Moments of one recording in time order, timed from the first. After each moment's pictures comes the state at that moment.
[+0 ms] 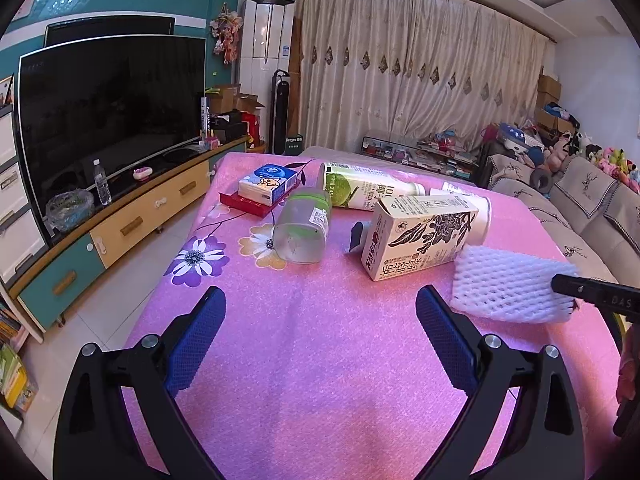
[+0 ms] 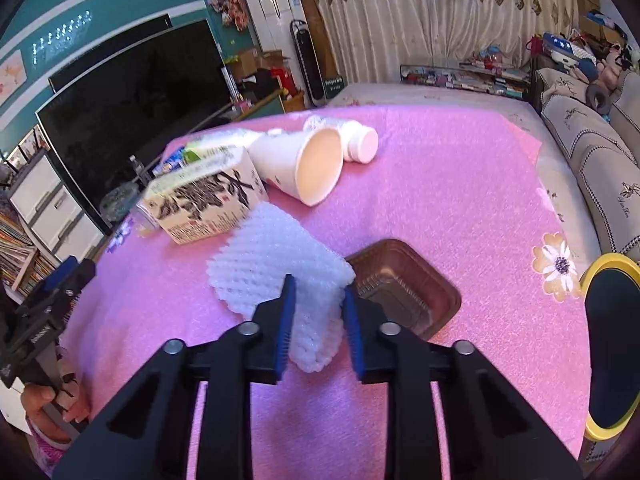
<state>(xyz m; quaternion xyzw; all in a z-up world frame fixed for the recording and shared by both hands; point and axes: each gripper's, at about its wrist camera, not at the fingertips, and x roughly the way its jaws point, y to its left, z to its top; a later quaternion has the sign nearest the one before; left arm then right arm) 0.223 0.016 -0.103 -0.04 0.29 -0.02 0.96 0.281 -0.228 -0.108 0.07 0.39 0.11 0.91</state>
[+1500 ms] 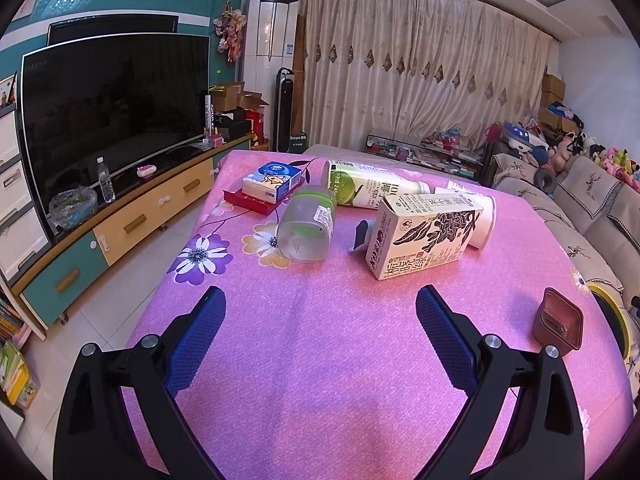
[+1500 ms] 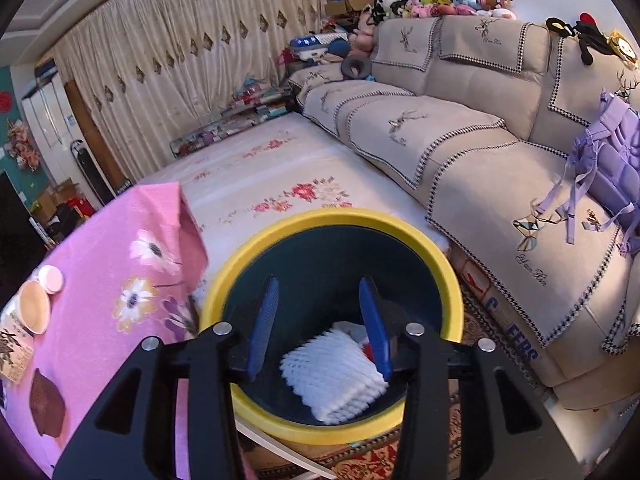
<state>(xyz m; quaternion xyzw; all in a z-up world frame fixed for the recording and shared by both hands) 0.227 0.019 -0.111 -0.05 0.29 -0.01 0.96 0.181 -0.486 -0.136 0.21 0.30 -0.27 0.89</state>
